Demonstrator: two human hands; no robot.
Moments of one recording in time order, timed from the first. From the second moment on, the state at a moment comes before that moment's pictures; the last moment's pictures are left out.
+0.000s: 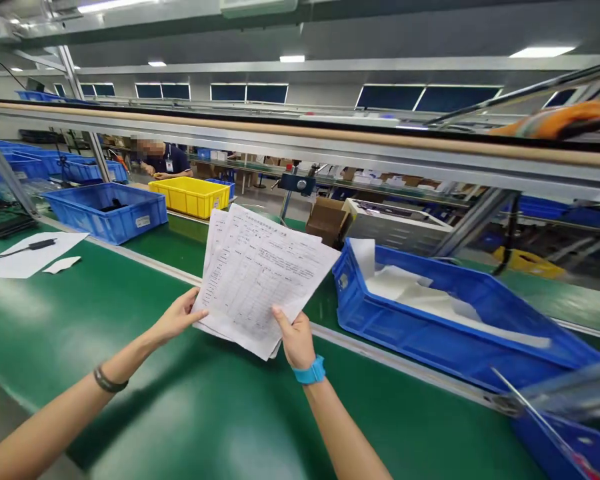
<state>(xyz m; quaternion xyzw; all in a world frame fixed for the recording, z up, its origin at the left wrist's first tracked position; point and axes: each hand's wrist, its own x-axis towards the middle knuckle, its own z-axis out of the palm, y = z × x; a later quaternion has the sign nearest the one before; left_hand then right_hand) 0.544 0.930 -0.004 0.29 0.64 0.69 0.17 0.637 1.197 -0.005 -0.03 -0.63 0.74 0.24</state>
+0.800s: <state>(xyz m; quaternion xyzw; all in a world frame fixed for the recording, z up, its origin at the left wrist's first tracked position) 0.627 1.038 0.019 0.31 0.66 0.68 0.11 0.780 1.271 0.003 -0.06 -0.69 0.63 0.35</state>
